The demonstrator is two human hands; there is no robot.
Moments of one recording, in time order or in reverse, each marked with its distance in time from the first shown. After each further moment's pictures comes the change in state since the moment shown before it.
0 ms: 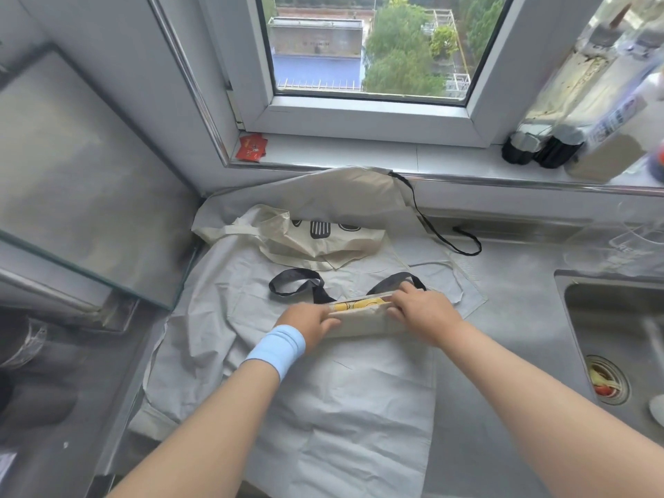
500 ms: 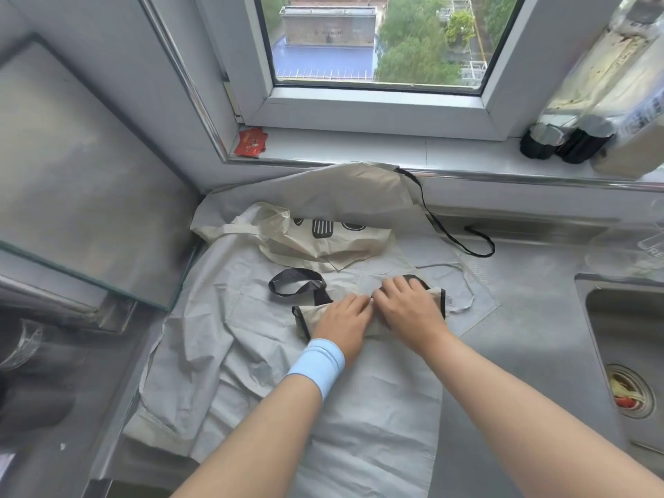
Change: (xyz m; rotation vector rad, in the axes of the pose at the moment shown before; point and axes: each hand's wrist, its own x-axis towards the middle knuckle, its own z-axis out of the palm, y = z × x) left_hand 0.030 0.045 0.041 0.231 0.213 0.319; right_hand 0.027 -0.018 0.019 -0.240 0.360 -0.181
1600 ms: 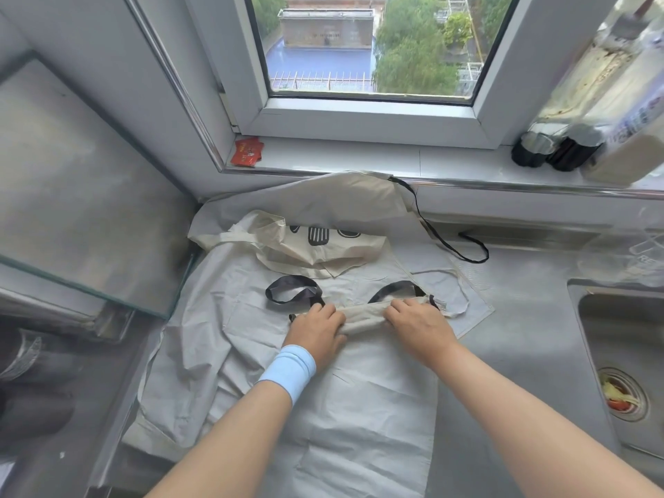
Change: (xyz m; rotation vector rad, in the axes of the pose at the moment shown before) left_hand -0.018 -0.024 -0.016 0.013 -0.072 -0.212; right_hand -0.022 0.018 0.004 0.176 -0.047 0.019
